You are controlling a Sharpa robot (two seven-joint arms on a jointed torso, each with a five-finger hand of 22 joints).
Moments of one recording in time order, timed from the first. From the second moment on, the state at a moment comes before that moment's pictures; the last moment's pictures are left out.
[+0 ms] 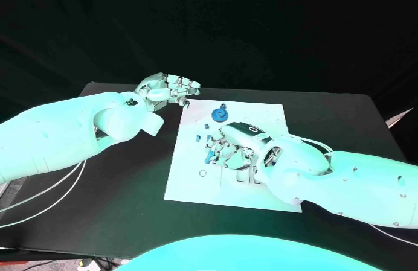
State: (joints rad) left arm 1.20 -0.84 -0.02 1.42 -0.16 -0.08 0.22; left_hand 1.42 -0.22 0.56 0.08 0.18 0.86 0.21 0.20 0.34 0.93 0.14 0.39 0.22 1.03 0.06 1.22 0.49 0.17 0.90 0.16 0.89 0.90; right arm 1.13 -0.72 -0.15 1.79 -1.50 -0.41 -0.24; right_hand 1.38 -0.18 0.60 0.14 0.05 1.08 0.11 0.19 0.40 1.31 0.04 0.10 0.11 1.47 -0.03 1.41 1.18 0.06 1.47 0.08 1.39 1.31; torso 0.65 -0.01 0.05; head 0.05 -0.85
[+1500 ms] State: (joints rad) left arm 1.20 -0.83 -0.02 1.42 -0.16 -0.08 0.22; left_hand 1.42 -0.22 0.56 0.08 0.18 0.86 0.21 0.20 0.34 0.92 0.15 0.39 0.22 1.03 0.06 1.22 0.49 0.17 0.90 0.16 0.89 0.90; right arm 1.07 -0.63 -0.16 1.69 -1.56 -0.37 -0.26; right_hand 1.37 -0.18 0.60 0.13 0.05 1.07 0.11 0.21 0.40 1.31 0.04 0.10 0.11 1.47 -0.03 1.41 1.17 0.06 1.47 0.08 1.39 1.31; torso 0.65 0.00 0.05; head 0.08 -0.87
